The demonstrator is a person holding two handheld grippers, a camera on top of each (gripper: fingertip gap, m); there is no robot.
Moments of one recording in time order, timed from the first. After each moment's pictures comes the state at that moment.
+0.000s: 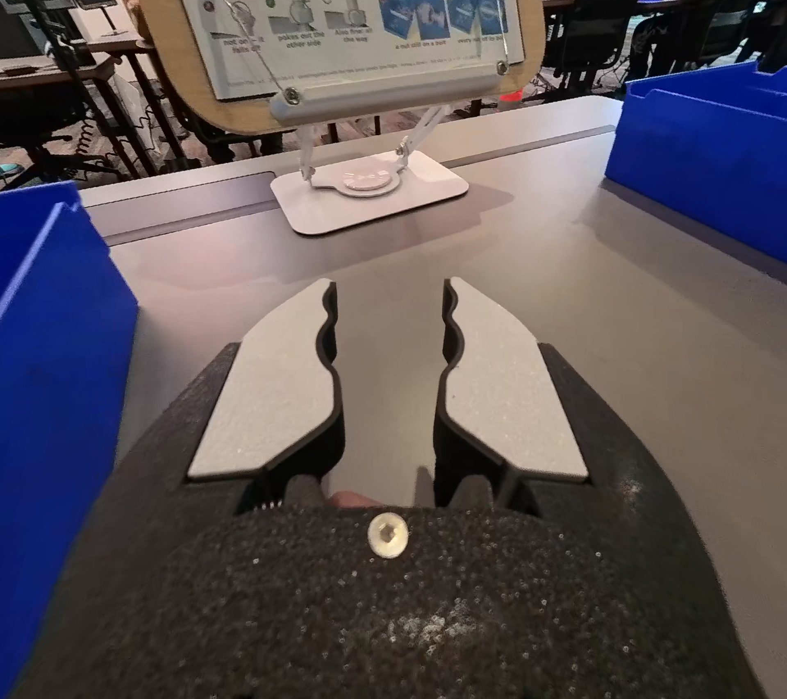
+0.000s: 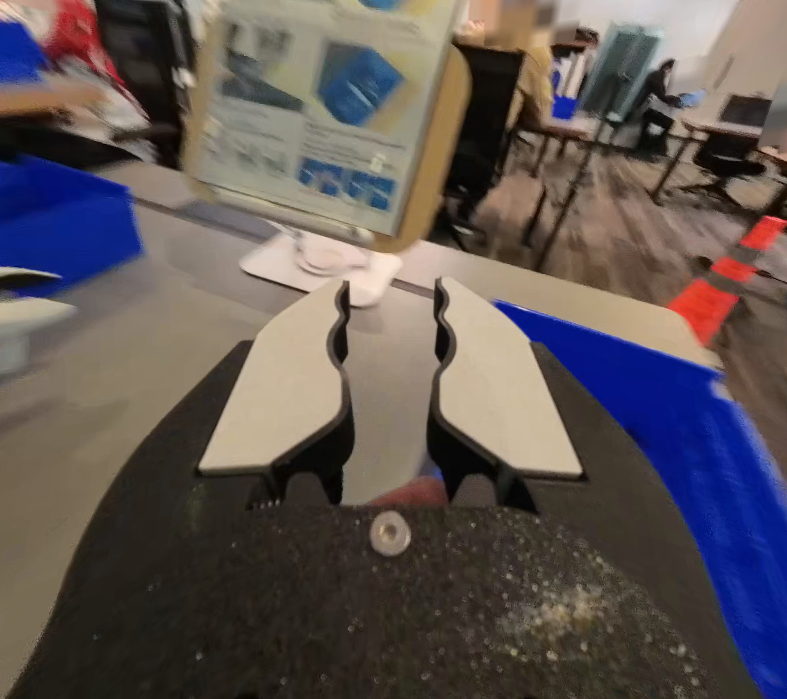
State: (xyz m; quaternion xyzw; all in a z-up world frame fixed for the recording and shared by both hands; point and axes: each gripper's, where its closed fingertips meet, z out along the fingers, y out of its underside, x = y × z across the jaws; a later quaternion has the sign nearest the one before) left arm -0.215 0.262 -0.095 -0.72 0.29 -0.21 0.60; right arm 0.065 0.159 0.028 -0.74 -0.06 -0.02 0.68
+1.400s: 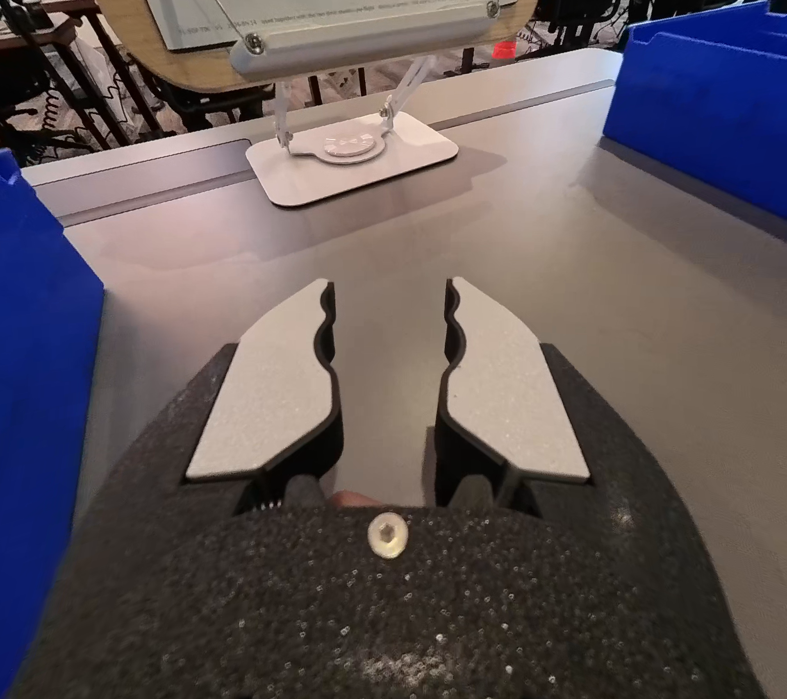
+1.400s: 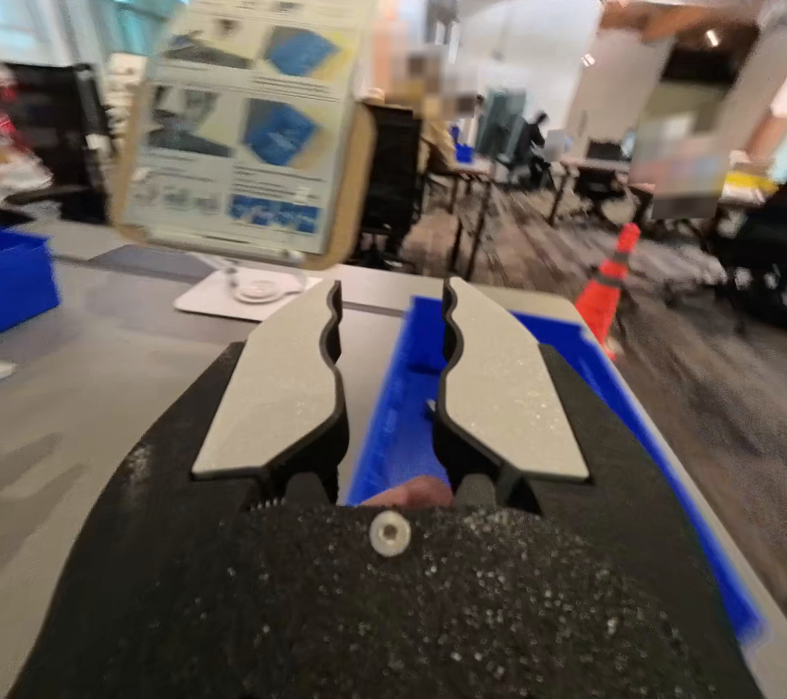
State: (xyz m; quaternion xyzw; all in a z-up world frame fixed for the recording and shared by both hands) left arm -0.207 0.259 -0.117 -0.74 0.31 -0.21 0.56; right arm 0.108 0.097 0.042 -0.69 0.03 -0.09 0.72
